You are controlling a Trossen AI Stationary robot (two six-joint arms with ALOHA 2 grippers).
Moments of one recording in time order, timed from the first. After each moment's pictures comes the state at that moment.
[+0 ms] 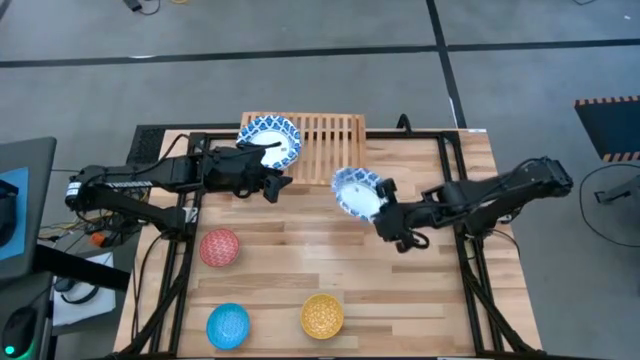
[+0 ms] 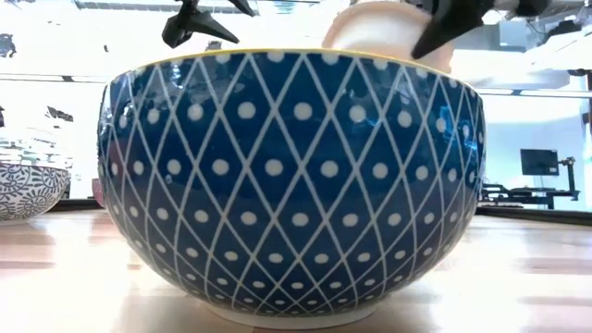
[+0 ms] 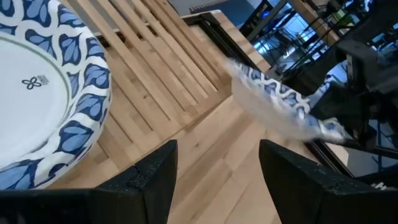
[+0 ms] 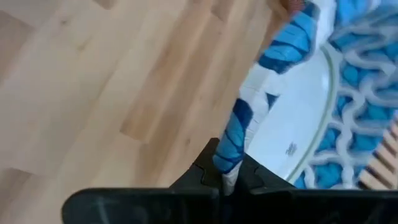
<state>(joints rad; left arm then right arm) 0.08 1.13 1.12 -0.45 -0.27 -0.77 0.27 1.28 1.18 -0.84 0.40 -0.39</state>
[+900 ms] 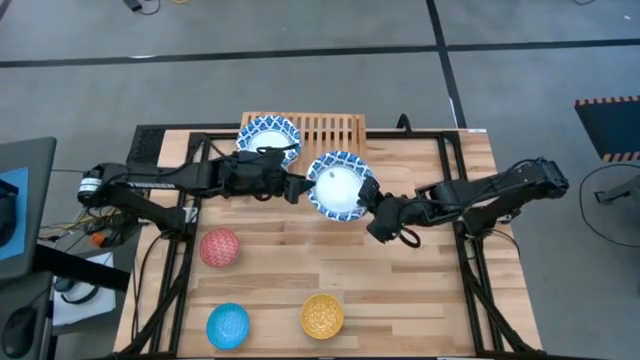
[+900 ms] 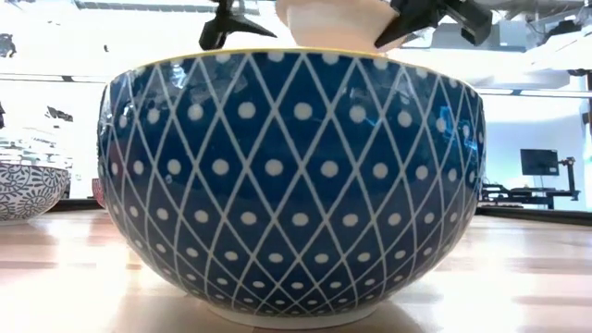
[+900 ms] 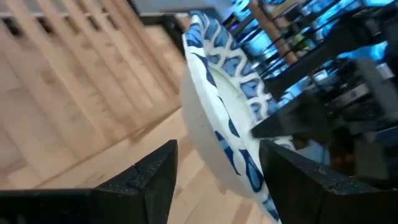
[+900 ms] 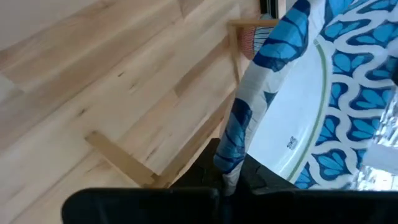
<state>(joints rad) 0.06 1.28 1.12 -0.17 -0.21 -0.89 0.25 1.33 1.21 -0.66 0.58 -1.07</state>
